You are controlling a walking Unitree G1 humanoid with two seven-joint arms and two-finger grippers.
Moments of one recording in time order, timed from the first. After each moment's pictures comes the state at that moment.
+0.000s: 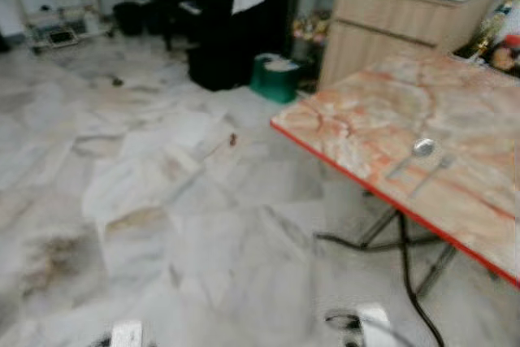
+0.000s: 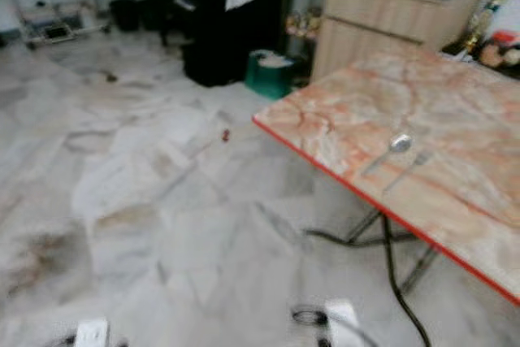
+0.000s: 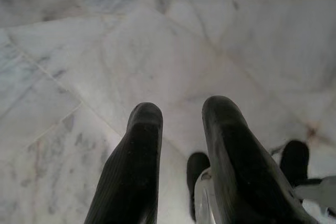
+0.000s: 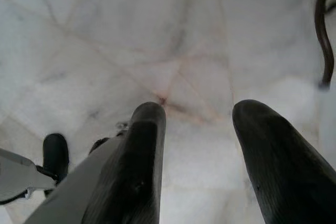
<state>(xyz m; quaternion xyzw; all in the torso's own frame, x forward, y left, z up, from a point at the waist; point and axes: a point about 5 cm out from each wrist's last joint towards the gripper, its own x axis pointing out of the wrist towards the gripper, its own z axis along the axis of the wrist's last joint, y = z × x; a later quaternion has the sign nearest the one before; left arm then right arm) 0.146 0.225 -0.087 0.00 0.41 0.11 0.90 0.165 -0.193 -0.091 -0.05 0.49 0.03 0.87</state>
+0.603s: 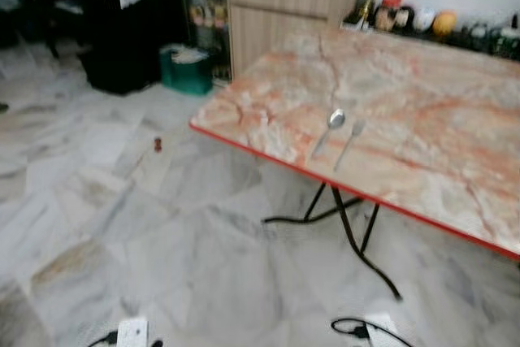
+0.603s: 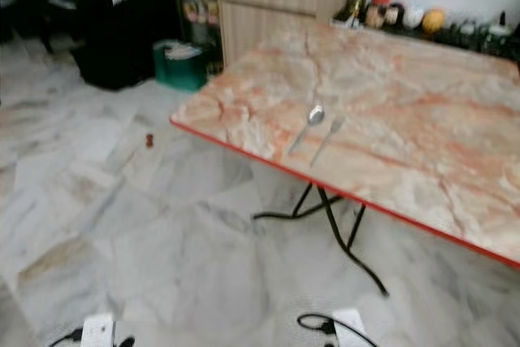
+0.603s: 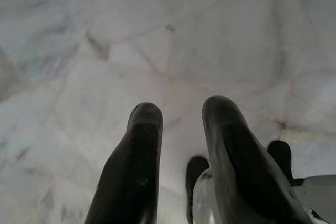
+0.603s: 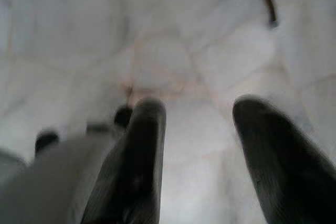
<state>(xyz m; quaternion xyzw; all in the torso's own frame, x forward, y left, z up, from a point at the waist) 0.151 0.219 -0.087 -0.01 0.41 0.10 0.91 0.165 -0.203 -0.090 -0.06 0.49 0.02 0.87</state>
